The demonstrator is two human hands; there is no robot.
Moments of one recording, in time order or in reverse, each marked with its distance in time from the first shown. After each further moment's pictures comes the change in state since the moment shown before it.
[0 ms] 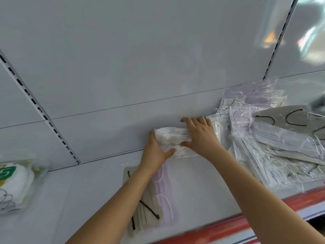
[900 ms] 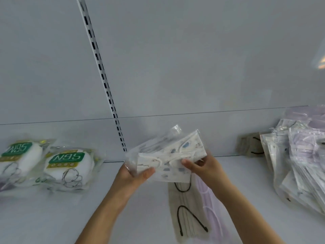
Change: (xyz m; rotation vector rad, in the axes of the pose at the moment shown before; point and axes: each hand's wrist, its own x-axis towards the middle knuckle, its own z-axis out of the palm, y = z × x) left_hand -0.100 -0.067 -0.184 -0.367 0.123 -0.211; right_hand -0.024 -0.150 -0.010 1.260 -0.300 0.428
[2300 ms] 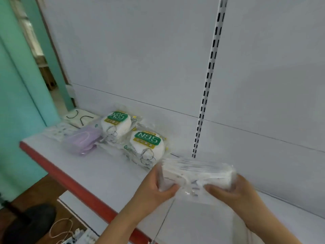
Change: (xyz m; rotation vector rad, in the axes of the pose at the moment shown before) left_hand -0.069 -0.016 -0.075 0.041 0.227 0.037; right_hand 0.005 -0.038 0.099 -0.214 -0.468 -0.090
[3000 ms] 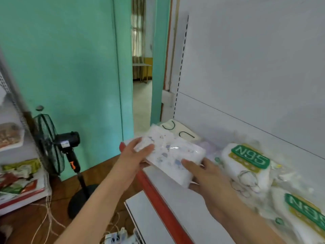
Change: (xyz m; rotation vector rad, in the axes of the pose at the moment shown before) left_hand 0.010 -0.059 -0.409 -0.461 0.733 -0.180; right_hand 0.170 -0.169 0.396 0.415 -0.380 0.148
